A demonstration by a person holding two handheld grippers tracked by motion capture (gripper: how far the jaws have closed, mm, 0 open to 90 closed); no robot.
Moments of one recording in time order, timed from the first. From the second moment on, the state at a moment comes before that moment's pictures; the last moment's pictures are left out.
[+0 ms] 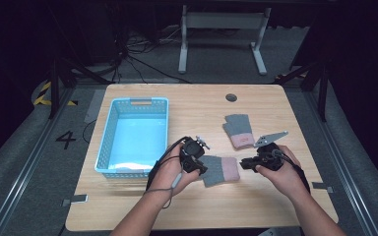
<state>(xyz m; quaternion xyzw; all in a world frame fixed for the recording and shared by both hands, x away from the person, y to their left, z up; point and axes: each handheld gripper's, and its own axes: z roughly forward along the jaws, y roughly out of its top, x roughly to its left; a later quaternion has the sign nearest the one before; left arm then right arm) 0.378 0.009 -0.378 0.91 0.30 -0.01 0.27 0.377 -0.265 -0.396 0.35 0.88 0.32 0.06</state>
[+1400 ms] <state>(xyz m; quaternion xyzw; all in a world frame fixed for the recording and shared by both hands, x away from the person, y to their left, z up) 0.372 0.048 -0.355 0.90 0.32 0.00 0.29 0.468 -0.270 -0.370 0.45 0.84 0.28 0.07</state>
